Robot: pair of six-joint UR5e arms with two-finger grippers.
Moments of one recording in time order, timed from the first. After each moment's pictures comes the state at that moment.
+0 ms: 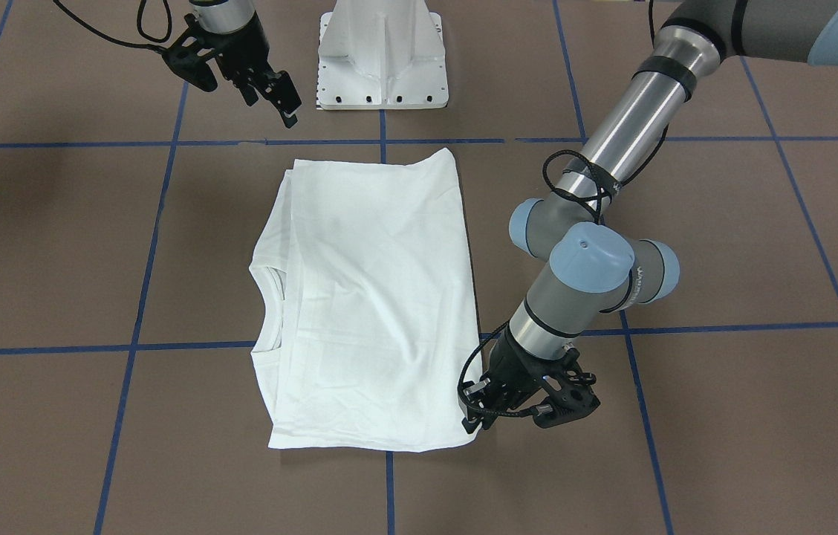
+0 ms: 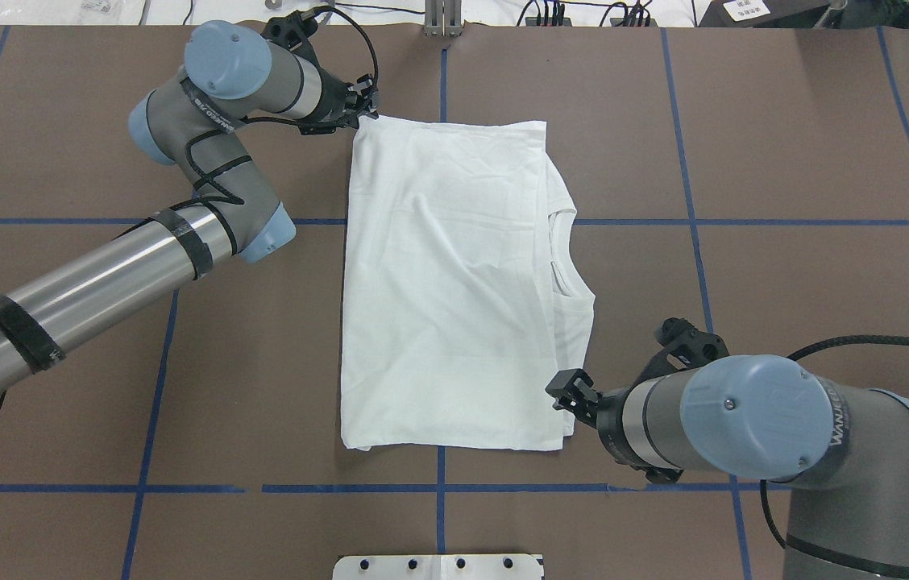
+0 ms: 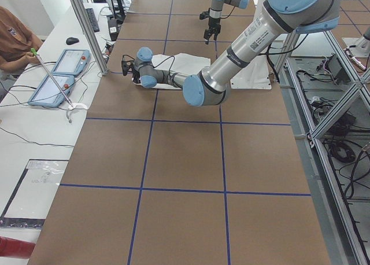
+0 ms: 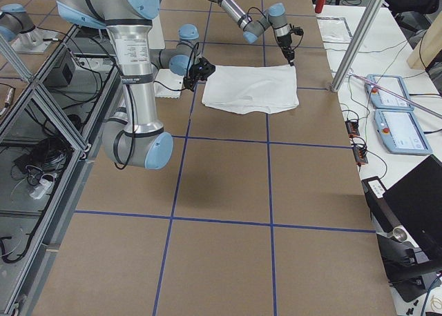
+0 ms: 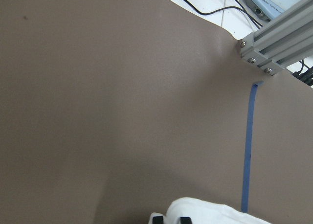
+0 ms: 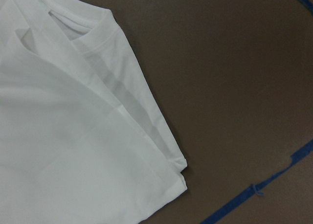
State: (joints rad) left arm -0.81 -2.50 -0.84 -2.58 -1.87 -1.50; right arm 0.29 -1.32 2.20 -1.57 1.69 2.09
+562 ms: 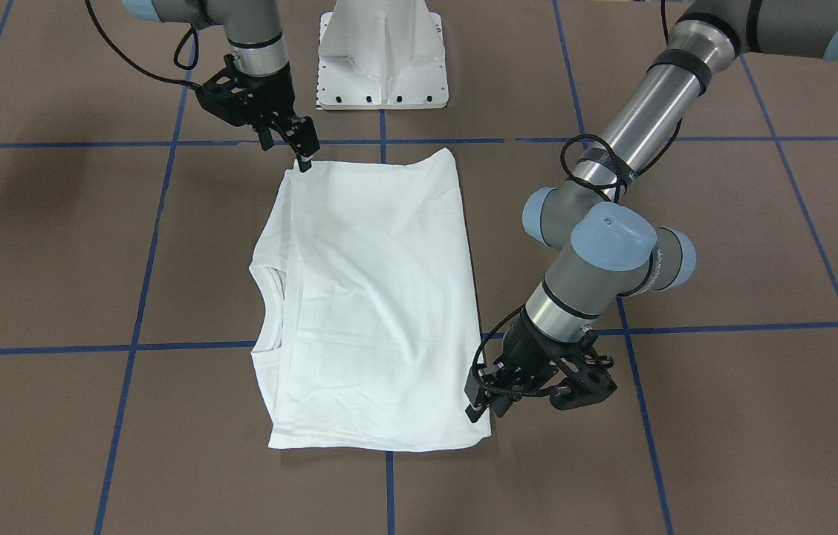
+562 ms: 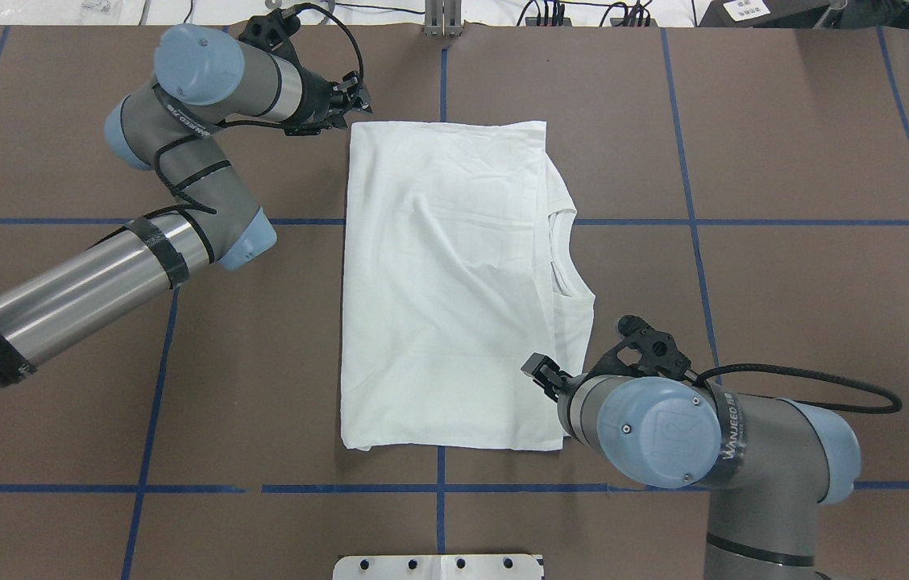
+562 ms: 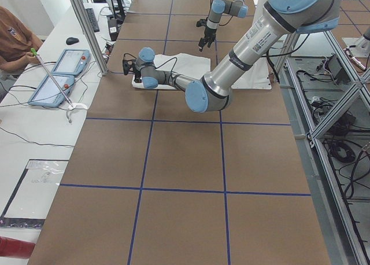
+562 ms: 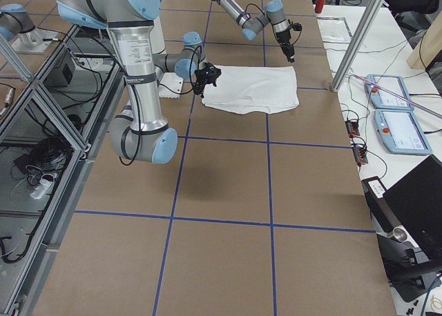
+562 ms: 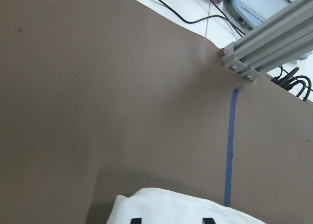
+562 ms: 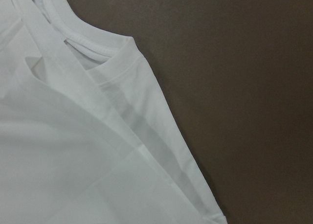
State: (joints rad) left arm -0.82 -2.42 -0.95 -2.59 -1.88 -1.51; right arm 0.25 -1.24 2.04 -1.56 1.49 2.12
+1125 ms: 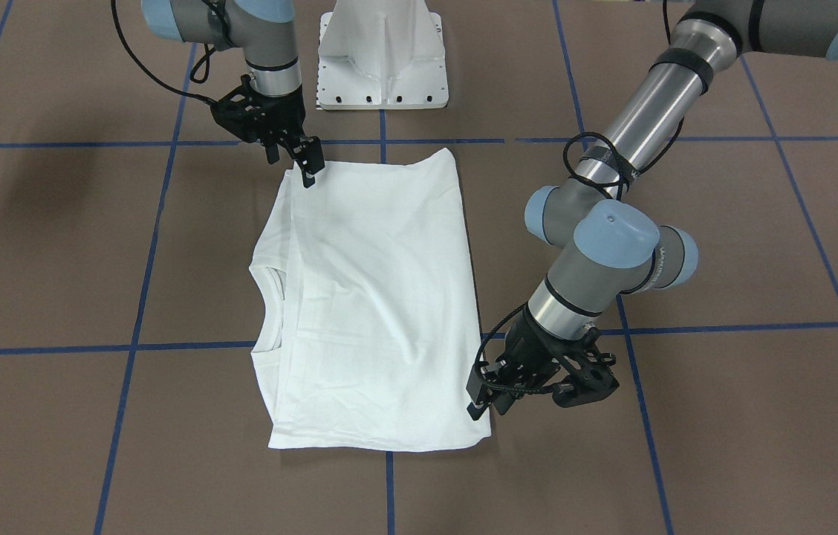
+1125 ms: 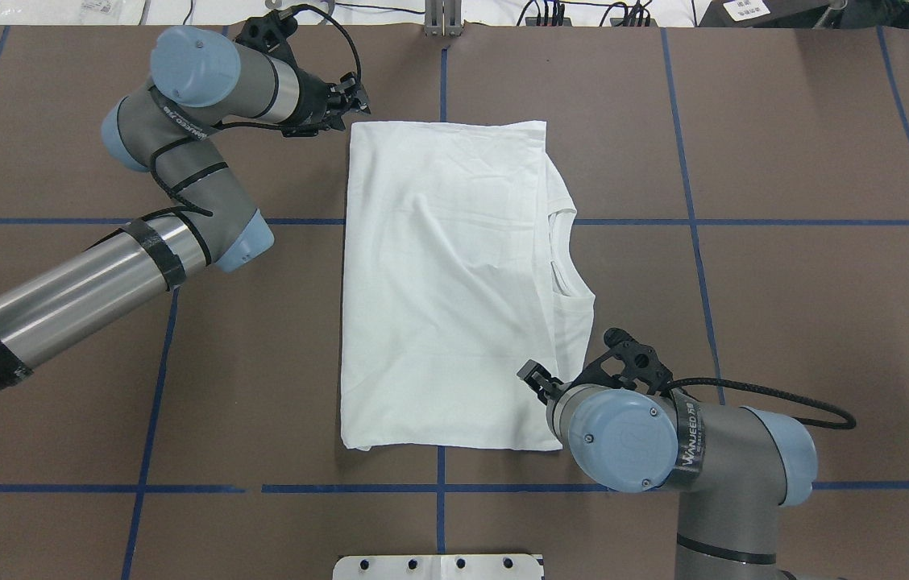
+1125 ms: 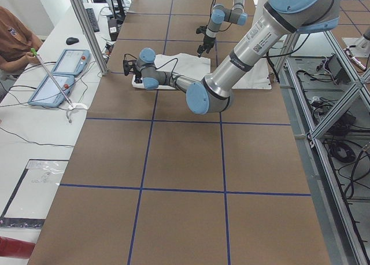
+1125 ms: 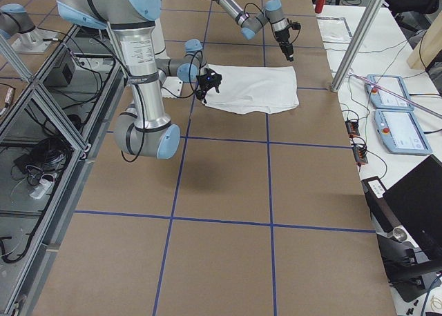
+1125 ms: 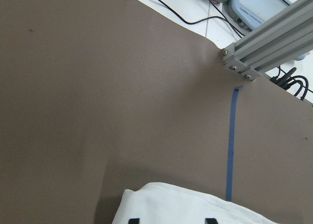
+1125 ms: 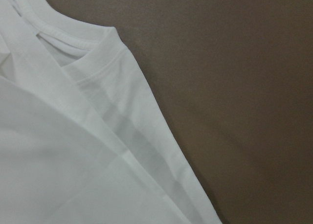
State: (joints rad) left arm -0.82 -2.41 -0.96 -2.58 -1.88 -1.51; right arm 0.23 -1.22 1.96 -1.56 1.47 2.16
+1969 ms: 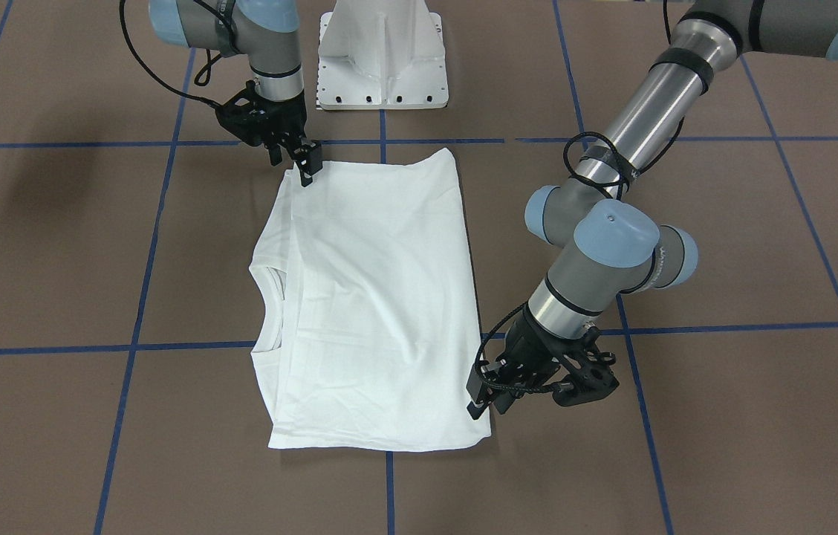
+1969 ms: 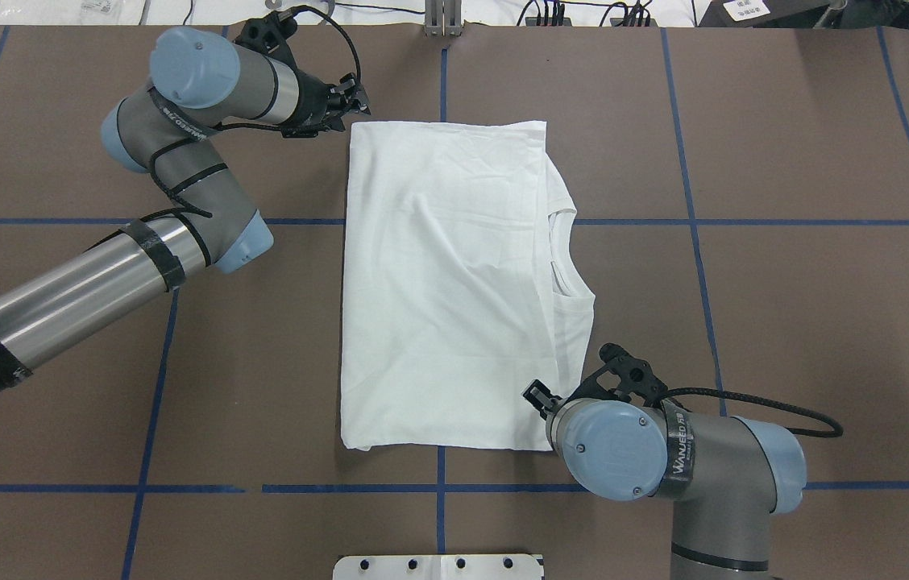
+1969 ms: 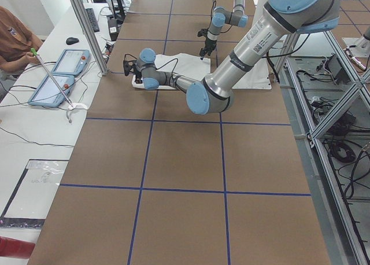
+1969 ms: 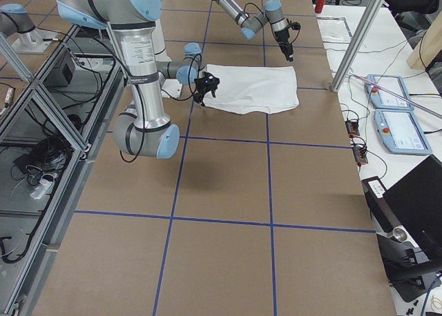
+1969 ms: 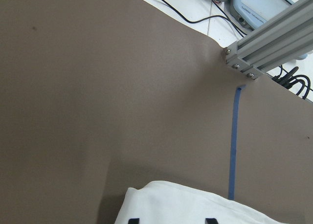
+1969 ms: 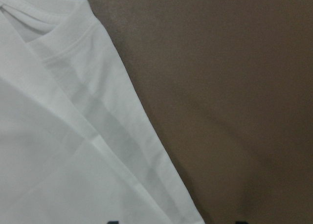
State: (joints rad) left arm -0.82 -2.41 -0.97 -2.59 -1.88 -1.51; right arm 0.21 -1.22 1.94 -1.56 1.50 2.16
